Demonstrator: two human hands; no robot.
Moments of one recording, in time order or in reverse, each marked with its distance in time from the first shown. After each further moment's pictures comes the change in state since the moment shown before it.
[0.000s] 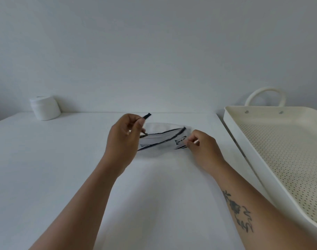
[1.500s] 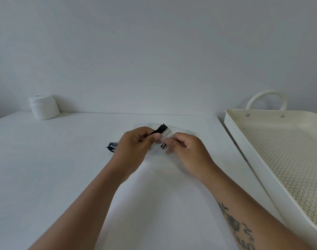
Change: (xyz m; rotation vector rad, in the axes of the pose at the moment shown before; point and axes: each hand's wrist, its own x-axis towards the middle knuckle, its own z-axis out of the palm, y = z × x) left_hand -0.008 -0.012 0.013 -0.132 -0.290 -0.104; right_hand -0.019 -0.040 0.013 0.379 -0.179 -0.174
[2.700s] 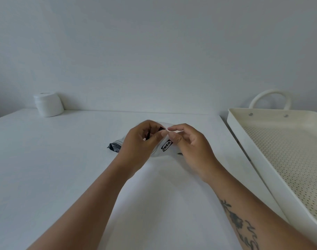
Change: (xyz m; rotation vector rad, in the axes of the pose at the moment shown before) left_hand -0.002 0.001 0.008 -0.062 0.052 0.079; right_hand -0.003 -0.009 0.002 0.145 0.050 0.041
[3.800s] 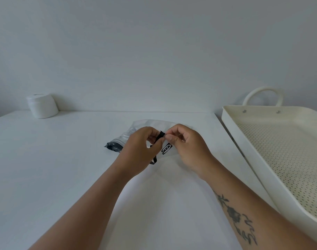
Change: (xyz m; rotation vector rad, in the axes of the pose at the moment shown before) left_hand -0.004 -0.008 0.007 0.339 -0.066 0.097; right_hand -0.002 -0.004 -0.002 -0.125 0.000 -0.033
